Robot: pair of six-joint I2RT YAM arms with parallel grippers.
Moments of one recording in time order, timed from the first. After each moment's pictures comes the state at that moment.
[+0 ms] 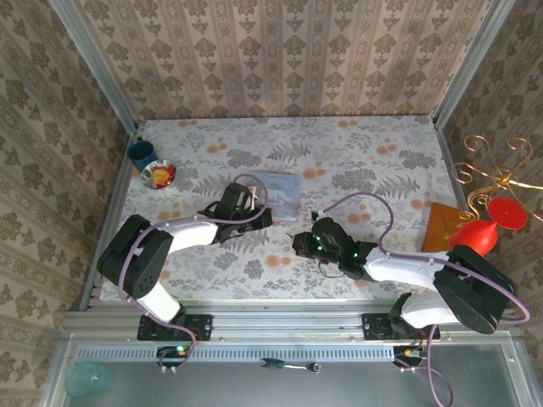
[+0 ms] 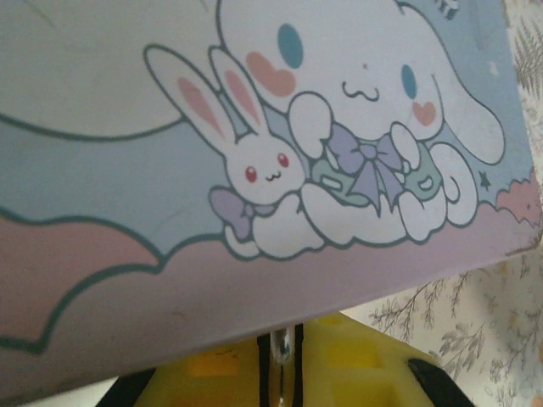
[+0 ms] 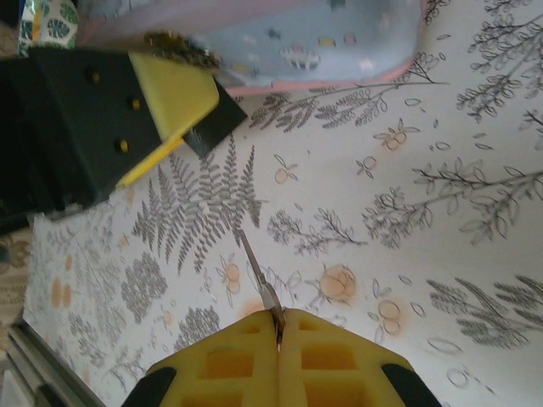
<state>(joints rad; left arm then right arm) -0.64 1.61 0.73 0.11 0.30 -0.65 0.81 1.35 0.50 0.21 0.00 1.00</state>
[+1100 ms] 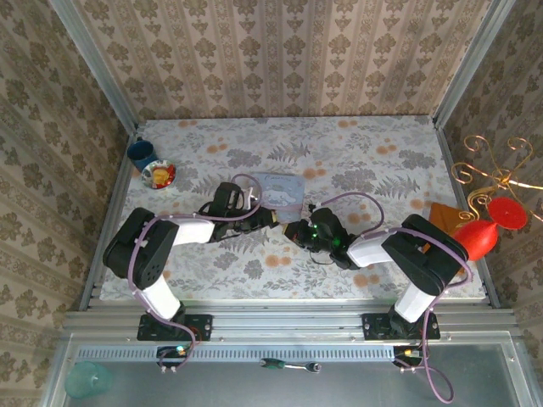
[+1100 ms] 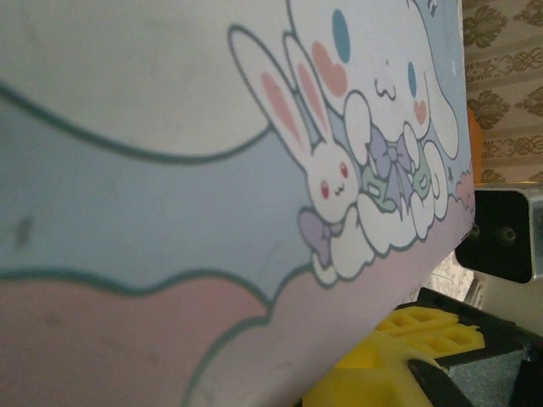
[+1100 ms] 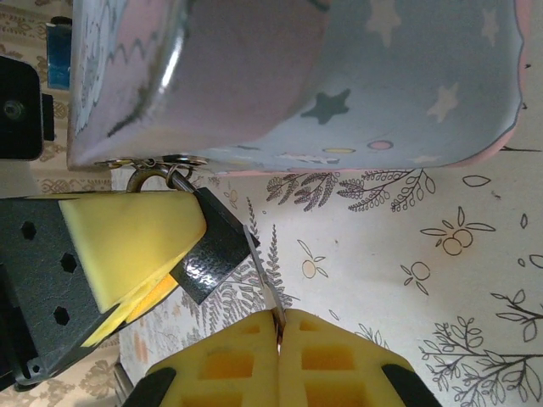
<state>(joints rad) -0.55 1.69 0.69 0.30 0.61 -0.77 0.70 1.68 0.52 0.64 -0.18 1.18</state>
